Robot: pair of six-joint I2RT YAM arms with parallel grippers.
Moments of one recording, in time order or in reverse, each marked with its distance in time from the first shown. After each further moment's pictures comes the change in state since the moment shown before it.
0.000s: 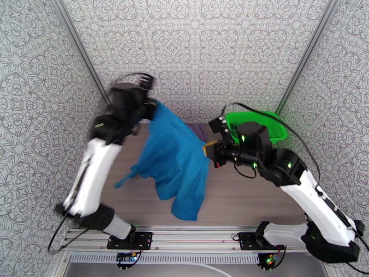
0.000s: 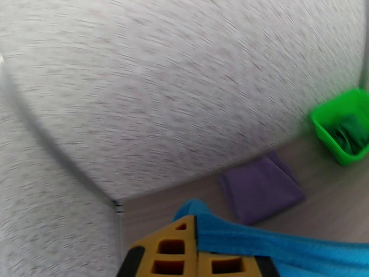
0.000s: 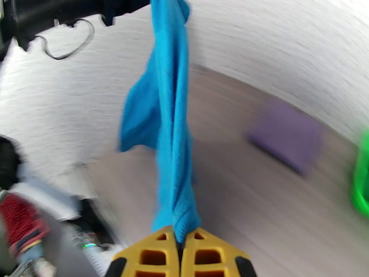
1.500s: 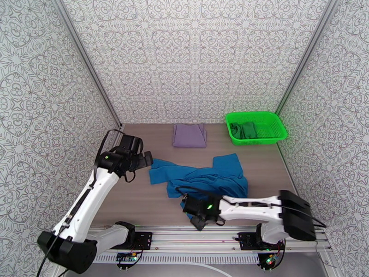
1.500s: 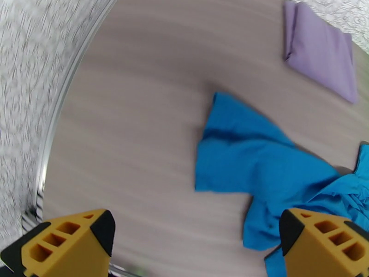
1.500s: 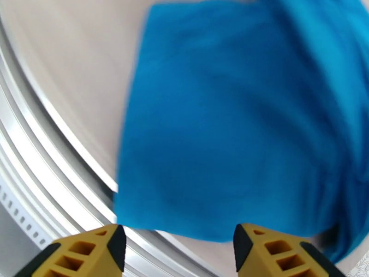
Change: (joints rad) left arm 0.184 -0.562 -0.860 -0.323 -0.041 -0.708; right arm 0.575 0.454 -0.558 0.117 0.076 0.181
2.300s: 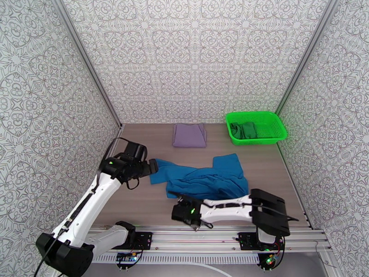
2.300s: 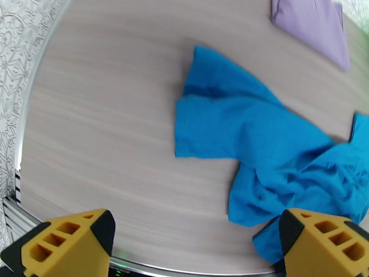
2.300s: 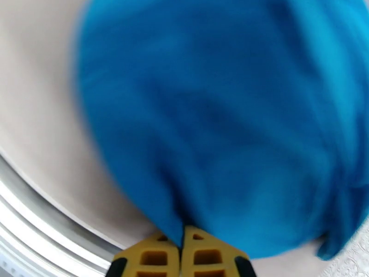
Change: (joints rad) left arm -0.135 -0.012 -0.129 0.002 0.068 -0.075; right arm -0.051 0.068 0.128 -0.148 0.212 0.096
